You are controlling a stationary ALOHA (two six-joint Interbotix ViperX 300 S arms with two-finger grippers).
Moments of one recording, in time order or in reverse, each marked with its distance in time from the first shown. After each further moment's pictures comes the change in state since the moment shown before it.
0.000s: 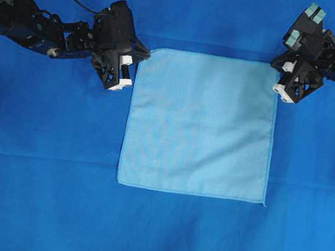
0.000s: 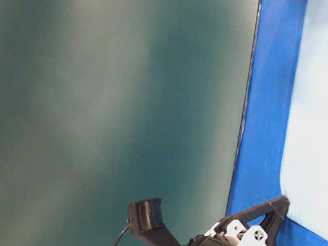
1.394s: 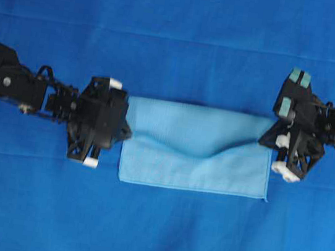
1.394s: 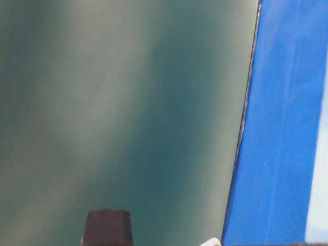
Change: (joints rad) left arm -0.453 -0.192 0.012 0.000 0.249 -0.026; right arm 0.626 -0.258 0.031 0.130 0.219 0.374
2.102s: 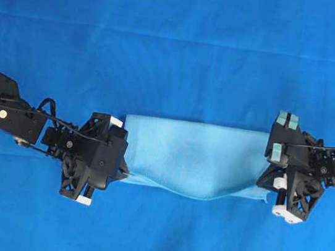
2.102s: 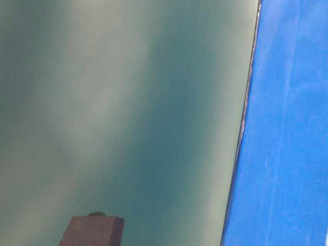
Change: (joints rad) left arm -0.146 0.028 -0.066 0.000 0.029 -0.124; right arm 0.238 0.058 -0.031 0.000 -0.005 0.152
